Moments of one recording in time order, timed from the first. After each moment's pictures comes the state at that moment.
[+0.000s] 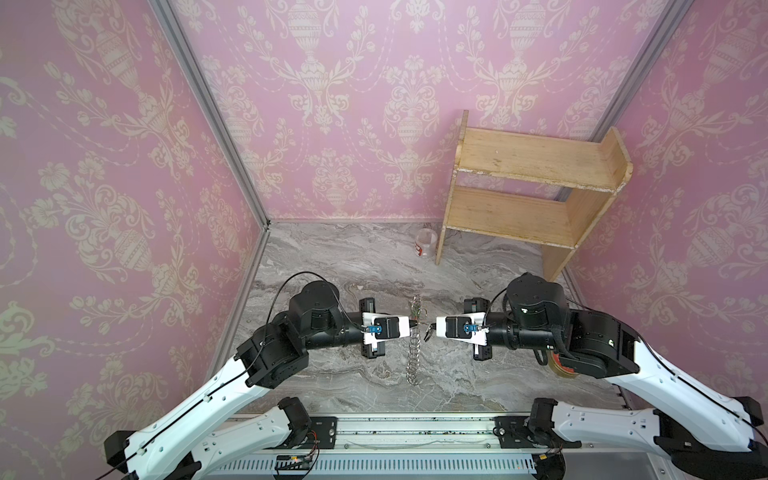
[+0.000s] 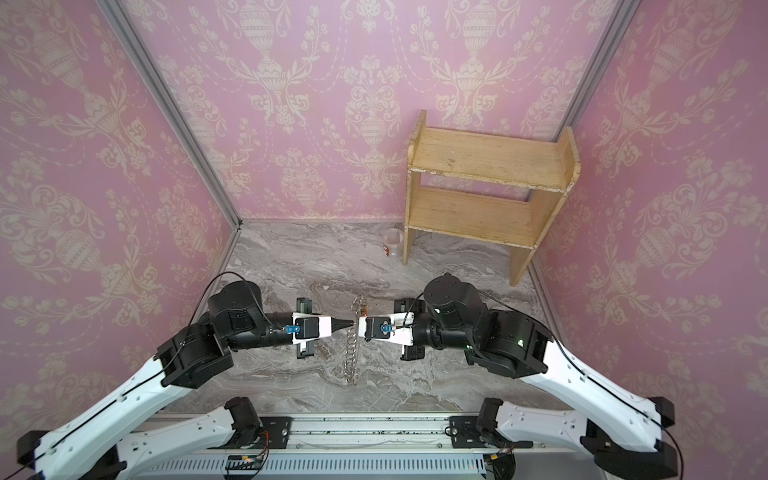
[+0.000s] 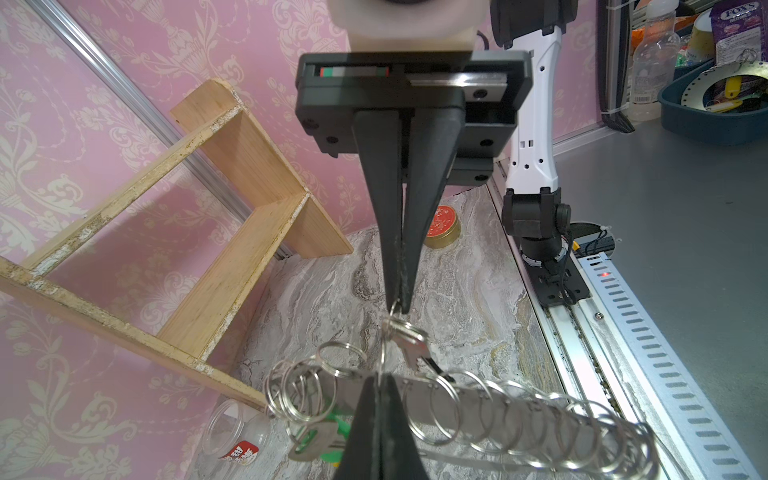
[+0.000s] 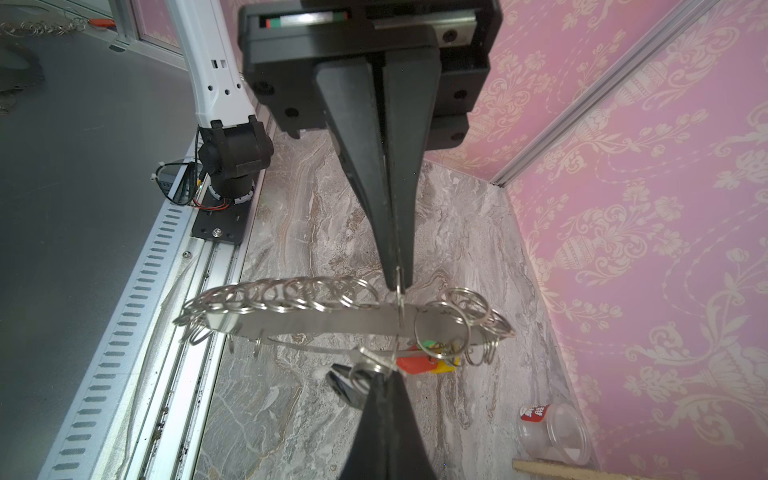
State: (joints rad) left arm -0.88 0.86 1.08 -0.46 0.46 0.59; right arm 1.04 1.00 1.34 -0.81 -0.16 -0.61
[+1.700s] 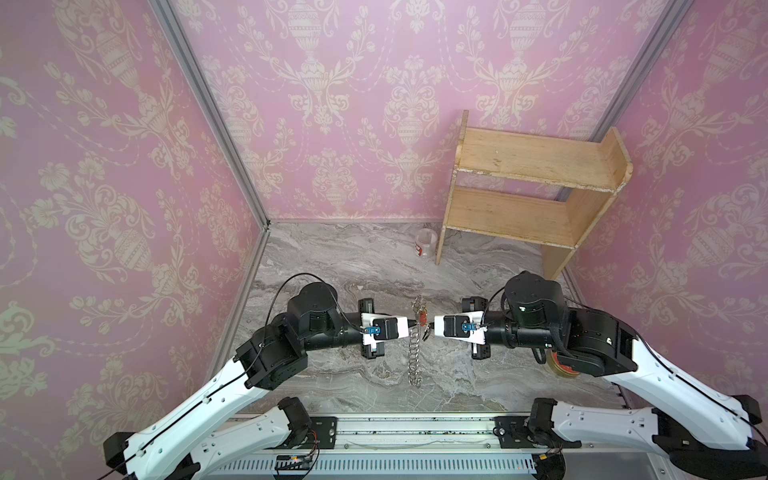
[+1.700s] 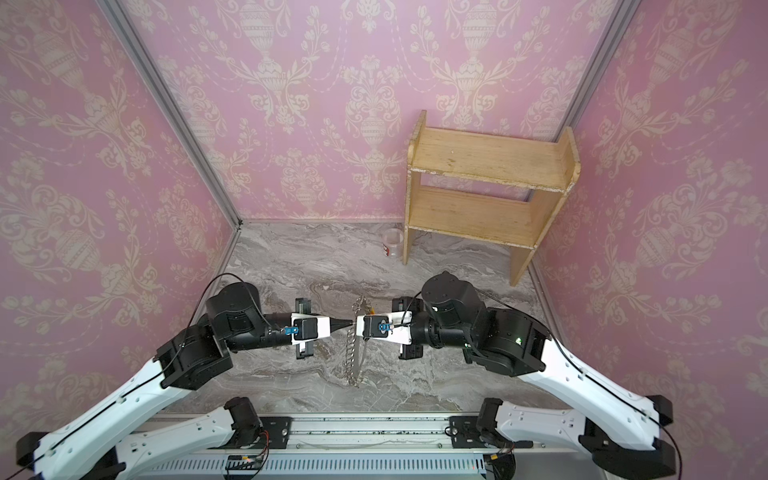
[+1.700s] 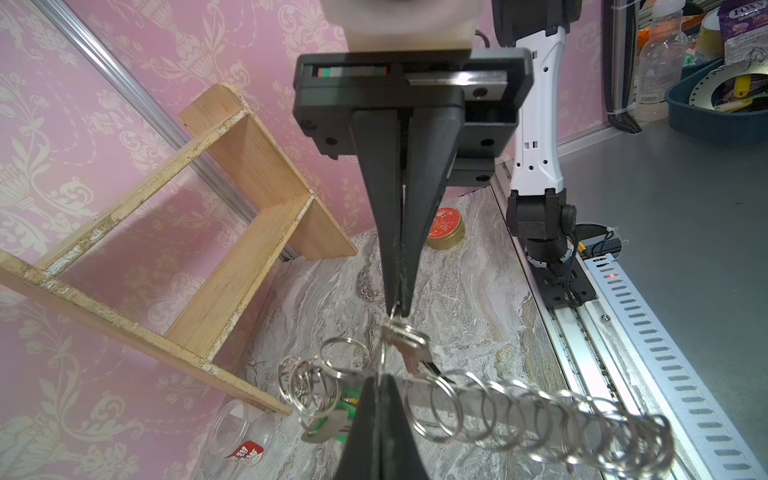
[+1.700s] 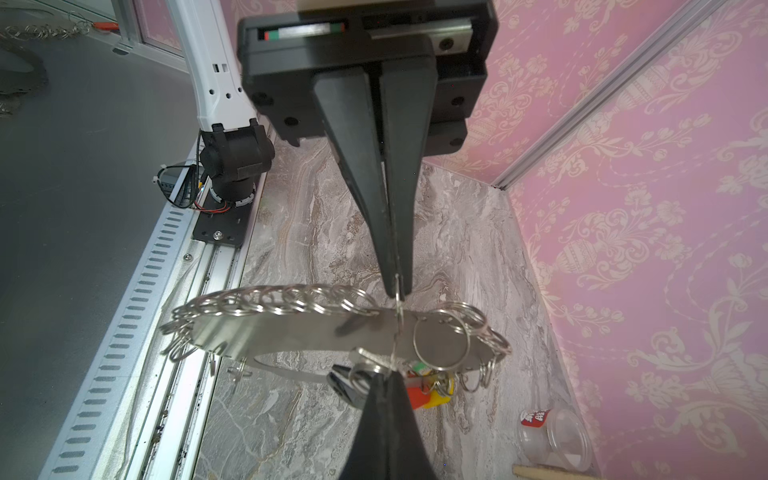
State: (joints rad) left arm -0.88 0.85 1.06 -0.44 0.46 0.59; right arm 1.04 1.01 1.36 -0.81 -0.17 -0.61
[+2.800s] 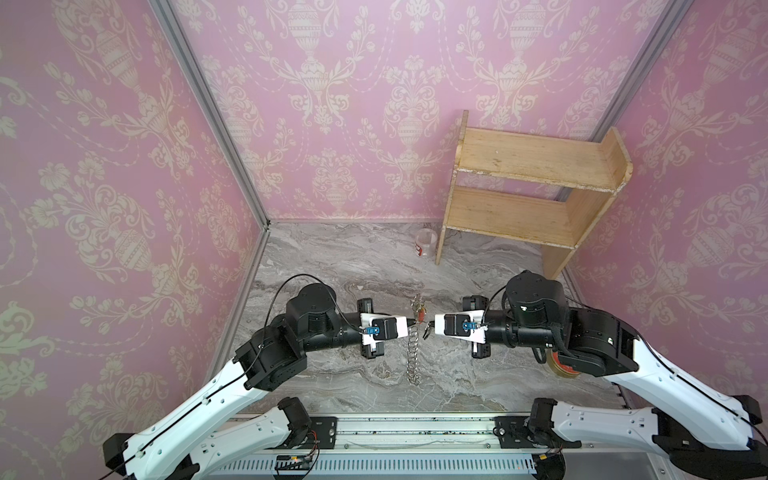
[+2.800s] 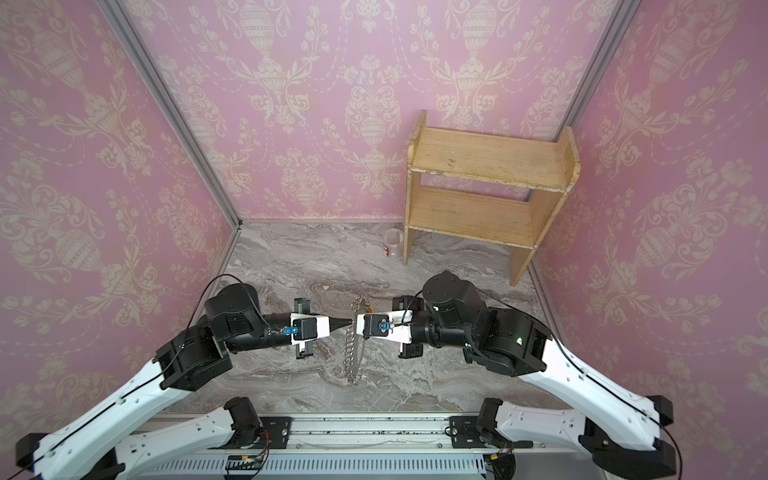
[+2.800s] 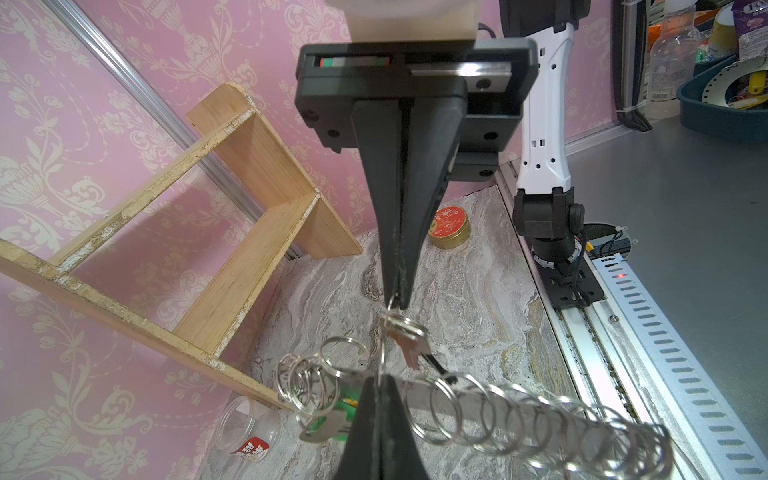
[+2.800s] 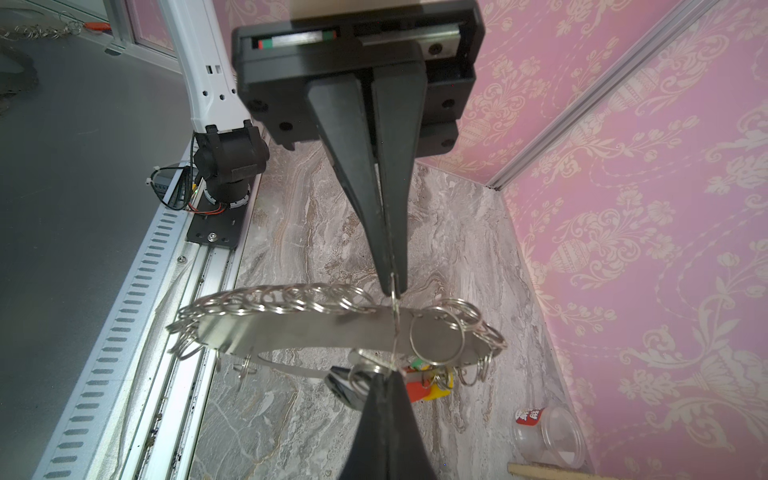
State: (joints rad) left arm -0.88 0.85 1.06 -0.43 0.44 0.59; right arm 1.04 1.01 1.37 -0.80 -0.16 -0.61
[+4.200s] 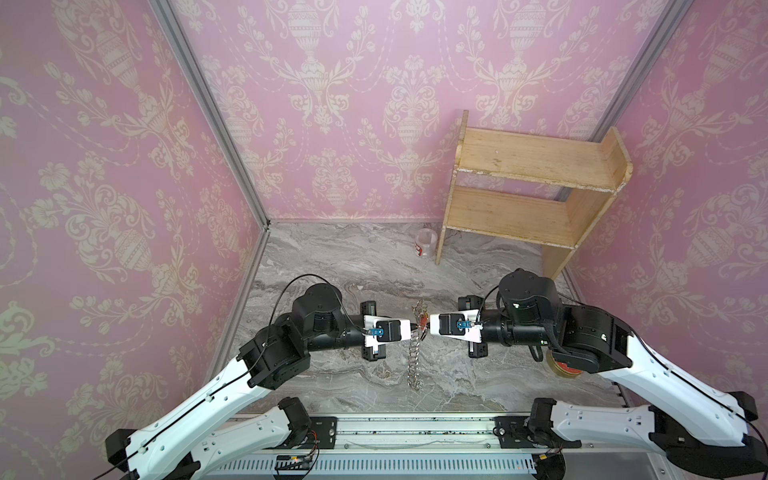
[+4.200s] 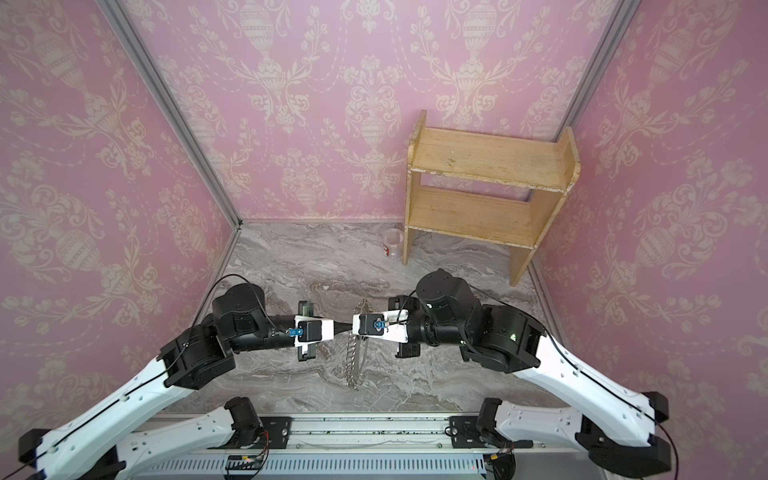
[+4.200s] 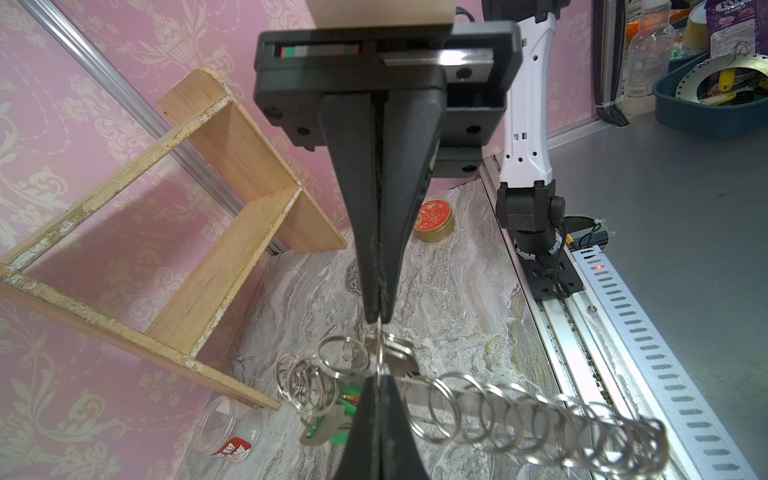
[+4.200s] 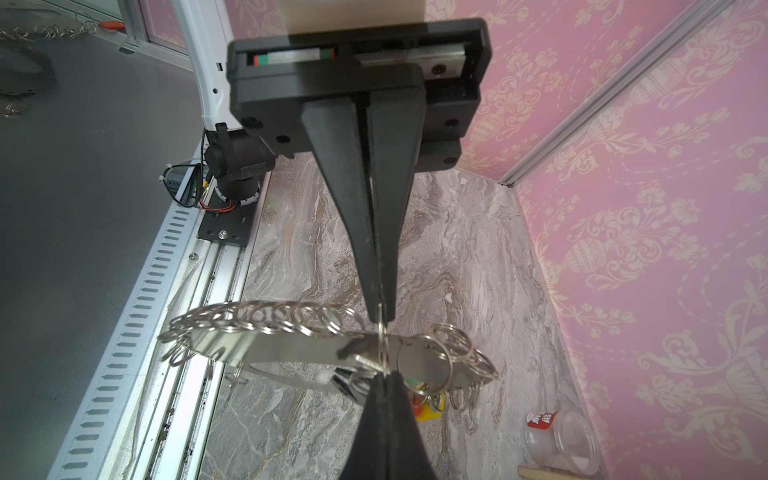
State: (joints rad) left arm -0.89 0.86 1.06 -0.46 0.46 0.59; right arm 1.04 1.04 1.38 -0.82 -0.18 -0.61
